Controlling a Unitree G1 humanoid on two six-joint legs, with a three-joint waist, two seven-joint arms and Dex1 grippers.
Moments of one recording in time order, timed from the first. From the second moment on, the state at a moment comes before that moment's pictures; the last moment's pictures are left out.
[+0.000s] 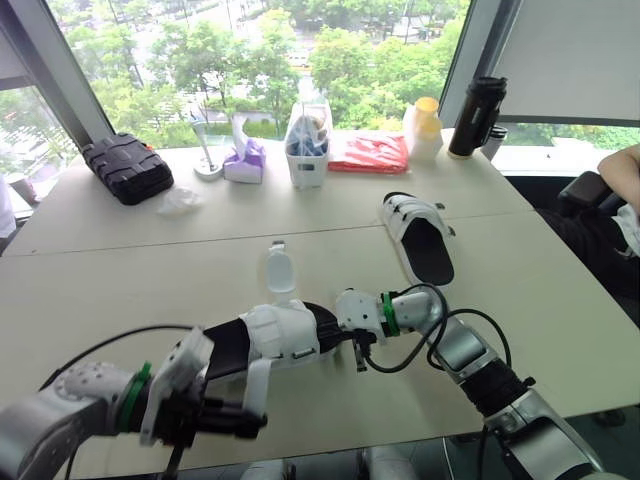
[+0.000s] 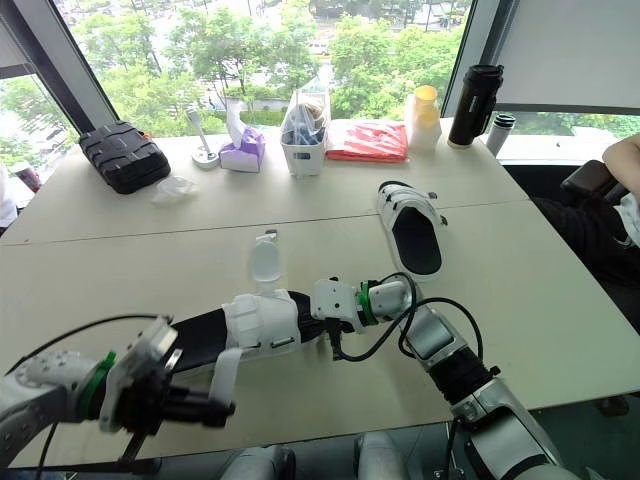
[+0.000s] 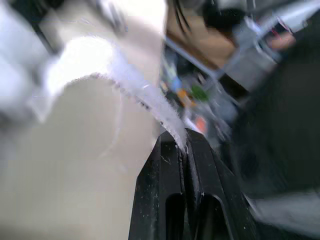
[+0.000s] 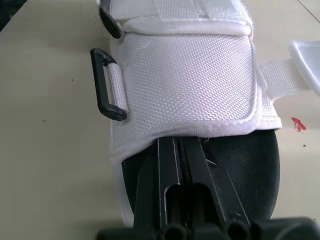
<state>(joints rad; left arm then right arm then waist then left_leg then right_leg) 0.10 0.91 0.13 -0.53 -0.89 0.73 -1.17 -0.53 -0.43 0.44 0.15 0.01 -0.03 1.16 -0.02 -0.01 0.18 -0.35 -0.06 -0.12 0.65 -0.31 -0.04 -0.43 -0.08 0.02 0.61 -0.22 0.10</state>
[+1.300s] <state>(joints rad) -0.33 0.43 0.30 -0.06 -1.22 1.03 -0.51 -0.53 -0.42 0.45 0.15 0.01 -0.03 1.15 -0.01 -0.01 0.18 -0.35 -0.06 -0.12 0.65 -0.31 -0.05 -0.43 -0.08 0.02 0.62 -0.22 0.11</state>
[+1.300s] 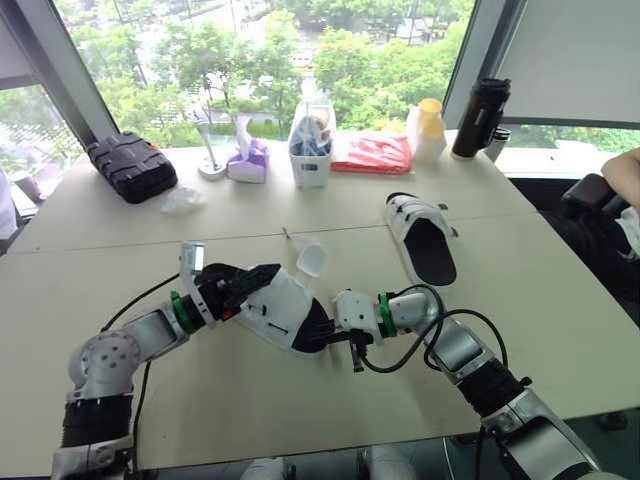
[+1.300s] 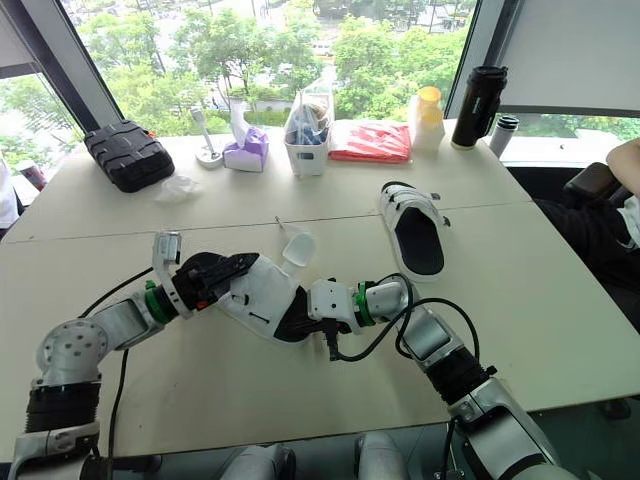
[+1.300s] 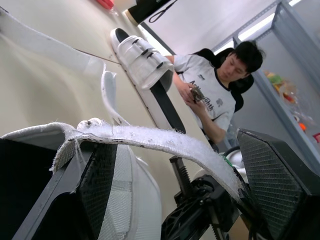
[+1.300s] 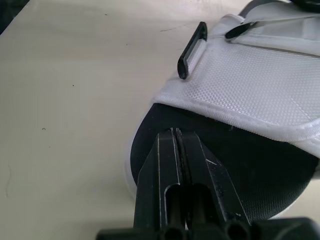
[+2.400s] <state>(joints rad) -0.26 0.76 0.22 -0.10 -1.02 0.85 -0.65 -0.53 -0.42 0.44 0.15 0.00 -0.03 1.15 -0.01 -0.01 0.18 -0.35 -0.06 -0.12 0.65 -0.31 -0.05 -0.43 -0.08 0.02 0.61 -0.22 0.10</state>
